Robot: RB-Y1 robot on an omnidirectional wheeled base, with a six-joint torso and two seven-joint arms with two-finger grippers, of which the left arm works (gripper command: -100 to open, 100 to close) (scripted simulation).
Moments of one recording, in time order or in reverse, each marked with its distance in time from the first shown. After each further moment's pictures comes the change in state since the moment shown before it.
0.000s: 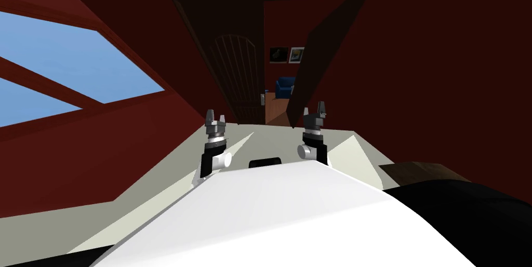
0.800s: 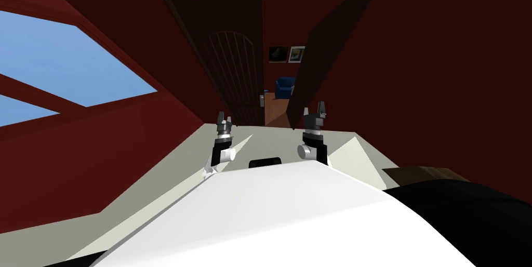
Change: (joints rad) arm -0.125 0.008 0.001 0.215 -0.007 -0.010 -0.003
